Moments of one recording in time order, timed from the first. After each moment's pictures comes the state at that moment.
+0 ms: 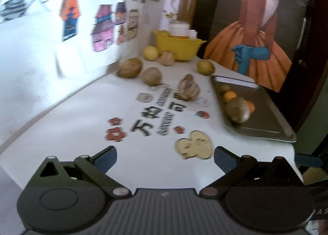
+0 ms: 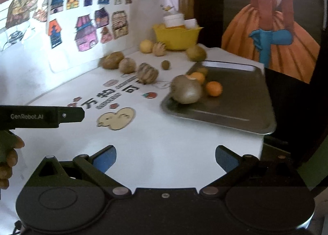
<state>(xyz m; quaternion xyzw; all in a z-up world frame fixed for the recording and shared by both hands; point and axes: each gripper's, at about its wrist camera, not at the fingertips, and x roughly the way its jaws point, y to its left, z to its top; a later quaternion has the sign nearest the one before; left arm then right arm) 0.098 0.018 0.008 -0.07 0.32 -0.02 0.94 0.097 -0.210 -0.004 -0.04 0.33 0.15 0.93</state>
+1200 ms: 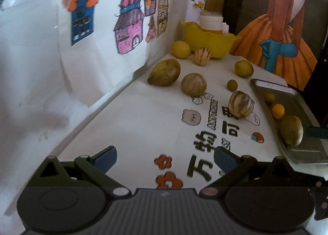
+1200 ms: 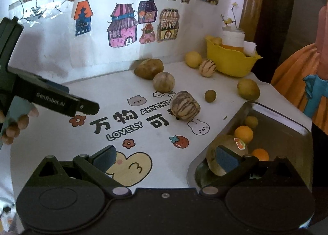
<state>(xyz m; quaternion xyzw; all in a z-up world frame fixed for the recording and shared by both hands) 0.197 0.081 0.002 -0.05 0.36 0.01 0.93 0.205 -0.157 0.006 -0.15 0.31 0.28 0.90</state>
